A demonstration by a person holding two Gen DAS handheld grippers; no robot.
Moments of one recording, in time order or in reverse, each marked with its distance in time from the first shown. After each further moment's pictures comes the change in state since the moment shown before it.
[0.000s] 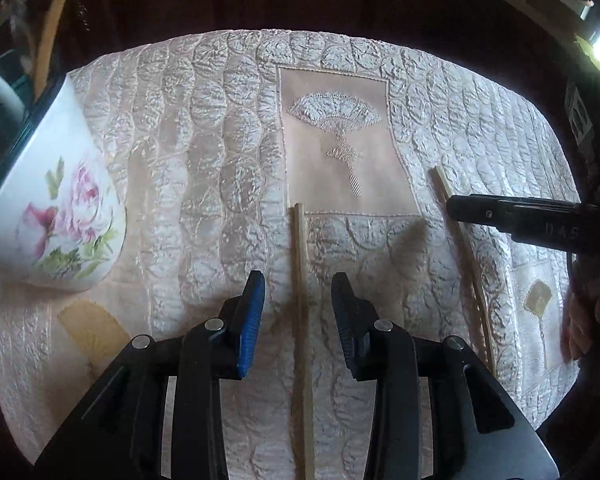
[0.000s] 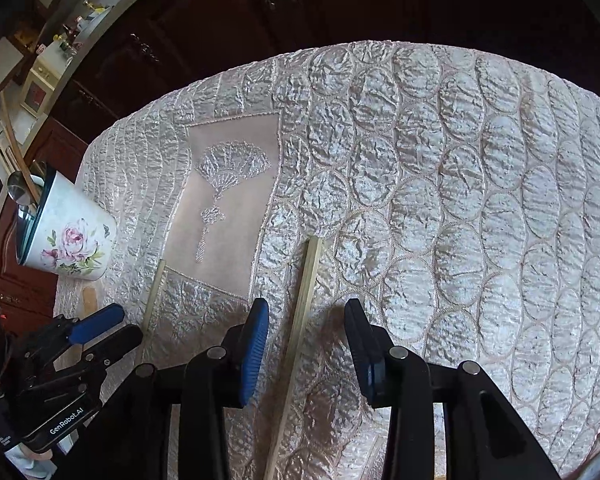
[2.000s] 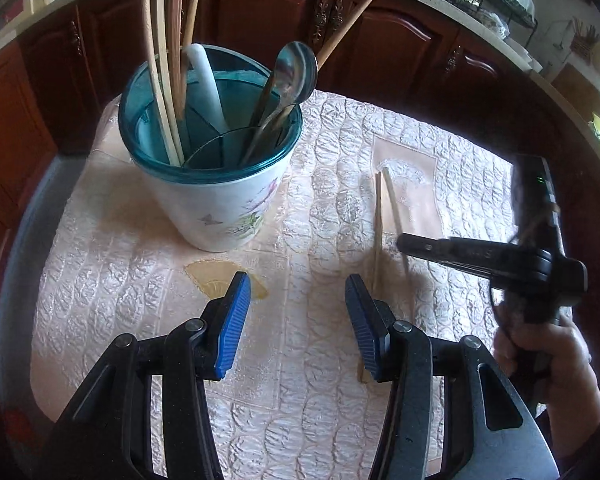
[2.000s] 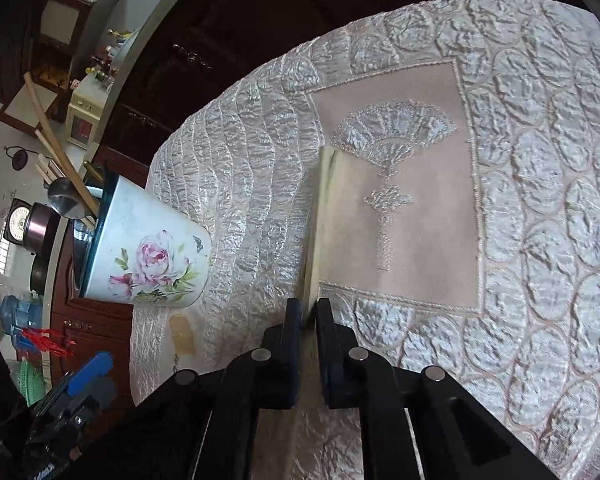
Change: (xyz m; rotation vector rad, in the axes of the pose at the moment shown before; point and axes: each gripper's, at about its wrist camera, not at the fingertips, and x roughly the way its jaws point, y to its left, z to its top) left arm -0.095 0.081 -0.043 -0.208 -0.156 0.031; right arm 0.027 0.060 -0.011 0.112 -0.031 0.287
